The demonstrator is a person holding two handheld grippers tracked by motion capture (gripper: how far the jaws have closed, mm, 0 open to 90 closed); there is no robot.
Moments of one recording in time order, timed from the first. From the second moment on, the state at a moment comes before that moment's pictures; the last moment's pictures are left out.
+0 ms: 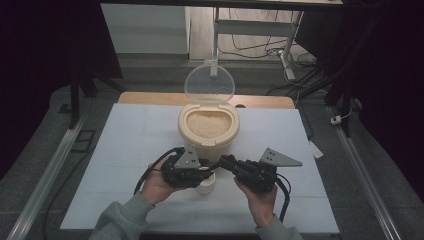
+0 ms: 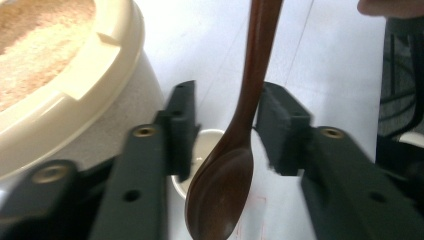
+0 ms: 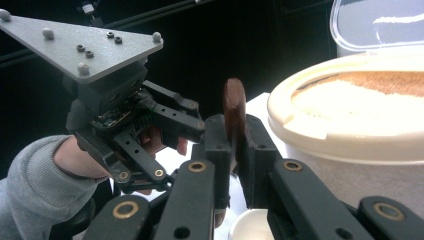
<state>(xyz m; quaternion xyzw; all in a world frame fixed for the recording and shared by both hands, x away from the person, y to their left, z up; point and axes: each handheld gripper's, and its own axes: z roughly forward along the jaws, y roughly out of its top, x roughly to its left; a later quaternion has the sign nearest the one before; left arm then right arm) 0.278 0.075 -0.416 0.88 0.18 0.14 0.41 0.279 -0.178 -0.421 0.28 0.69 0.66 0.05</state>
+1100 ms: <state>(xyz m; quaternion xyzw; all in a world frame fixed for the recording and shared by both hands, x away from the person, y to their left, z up) 0.255 0.181 -0.452 0.82 0.32 0.16 0.44 0.279 -0.210 -0.402 0.27 0.67 0.69 0.09</state>
